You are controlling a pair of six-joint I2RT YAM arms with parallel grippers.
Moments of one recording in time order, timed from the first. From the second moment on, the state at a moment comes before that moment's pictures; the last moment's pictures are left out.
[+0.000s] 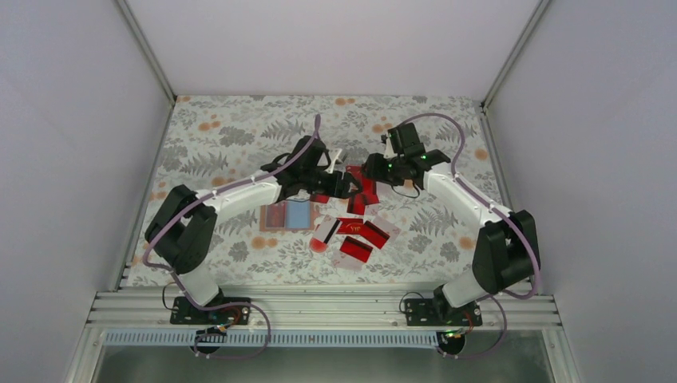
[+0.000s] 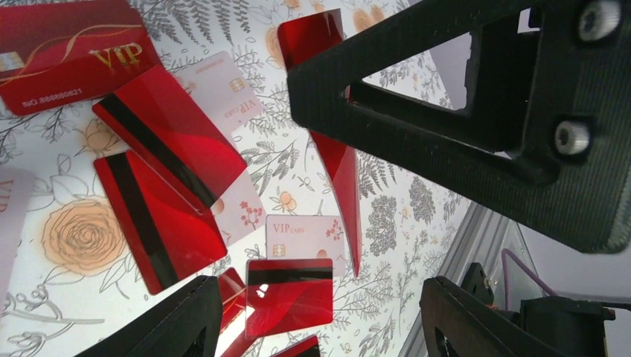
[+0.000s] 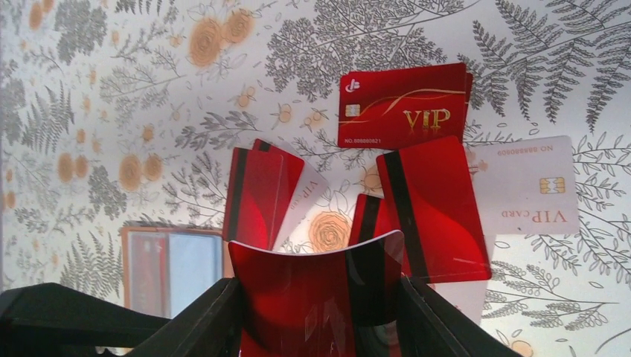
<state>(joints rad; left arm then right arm) -0.70 1.70 1.13 -0.14 0.54 -0.56 0.42 1.52 1.15 -0.57 -0.23 0.57</state>
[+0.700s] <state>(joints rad) -0.71 1.81 1.24 -0.07 0.59 -0.63 0.42 1.52 1.17 -0.57 -0.27 0.64</state>
